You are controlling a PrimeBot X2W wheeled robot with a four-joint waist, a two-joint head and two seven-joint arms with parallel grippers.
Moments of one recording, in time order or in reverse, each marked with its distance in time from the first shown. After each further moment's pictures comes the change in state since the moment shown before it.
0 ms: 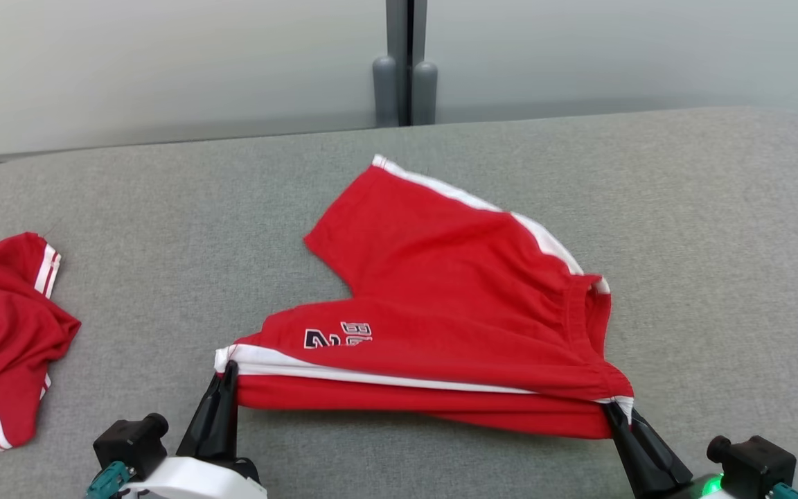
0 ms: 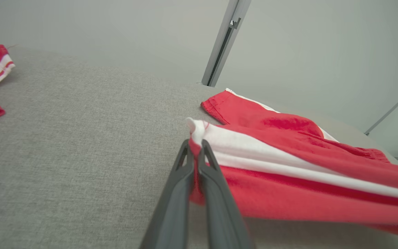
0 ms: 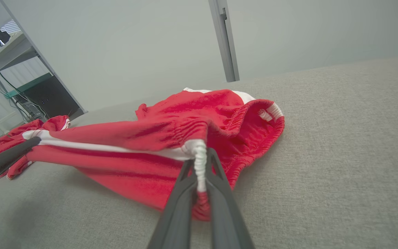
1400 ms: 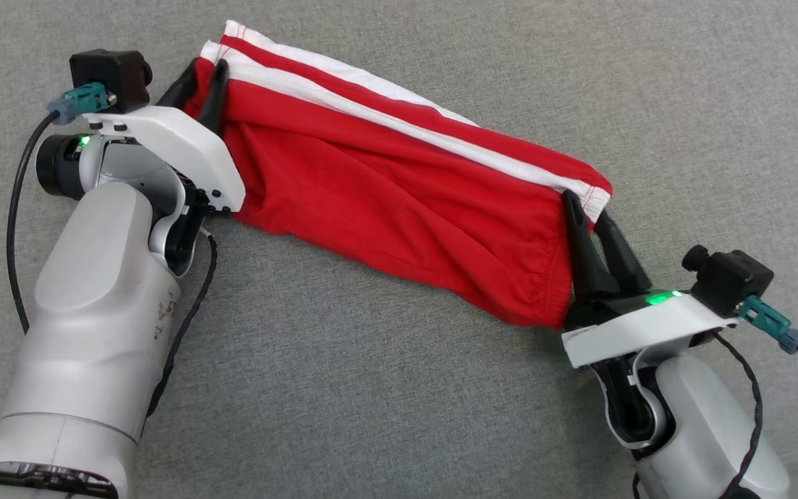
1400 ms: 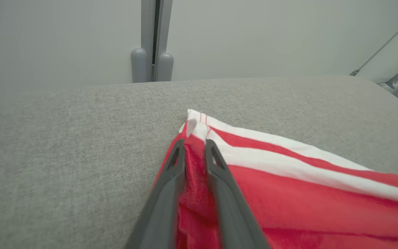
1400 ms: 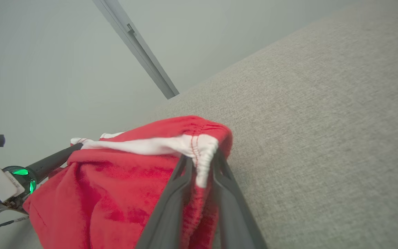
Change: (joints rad) left arm -0.909 0.067 -0.141 0.557 -0.008 -0.042 0.223; right arm -0.489 0.202 -0.031 0.238 0.184 -0.001 -0.029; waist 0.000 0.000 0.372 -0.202
